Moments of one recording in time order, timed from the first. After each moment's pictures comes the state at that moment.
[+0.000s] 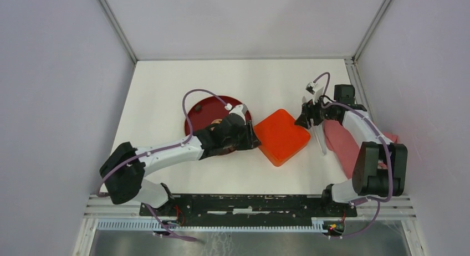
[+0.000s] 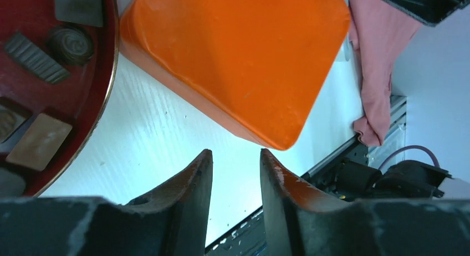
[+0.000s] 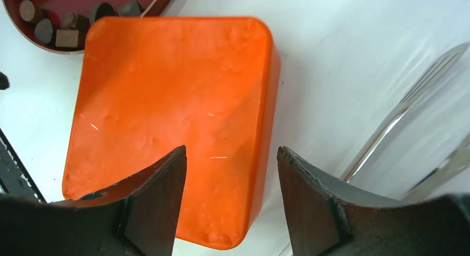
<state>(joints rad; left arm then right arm) -0.95 1.47 0.90 -0.11 -0.02 -0.88 -0.08 1.47 0.92 -0.45 -0.80 -0.48</state>
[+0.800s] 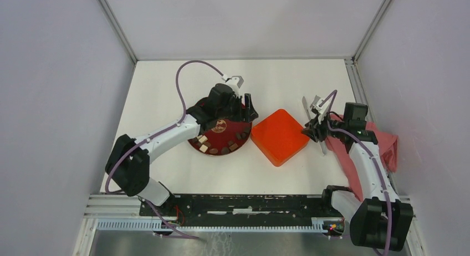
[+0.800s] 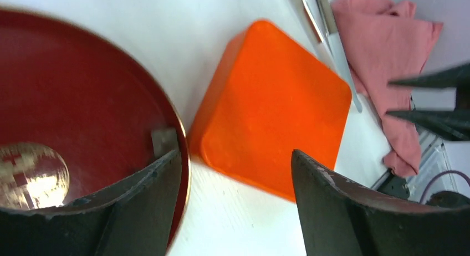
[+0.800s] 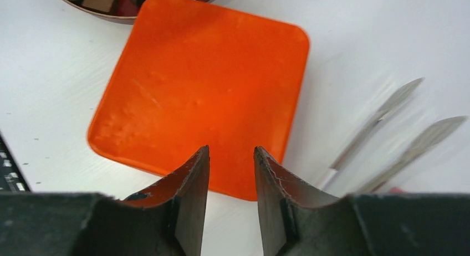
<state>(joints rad) -0.73 1.50 1.07 -0.12 0.11 -0.53 -0.13 1.03 0.74 -0.50 -0.87 -0.72</state>
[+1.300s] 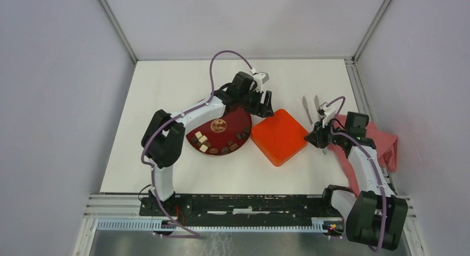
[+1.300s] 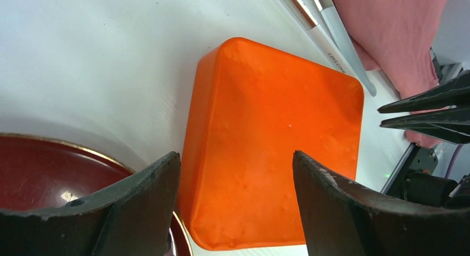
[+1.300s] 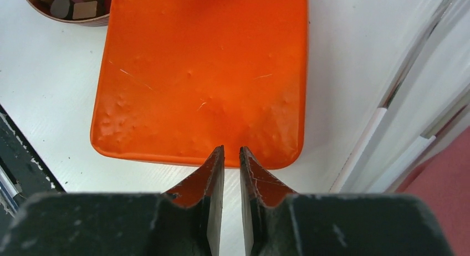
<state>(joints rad) -0.70 1.90 1.46 -0.21 0.33 -0.31 -0.21 1.03 0.57 -0.43 -0.87 -0.46</state>
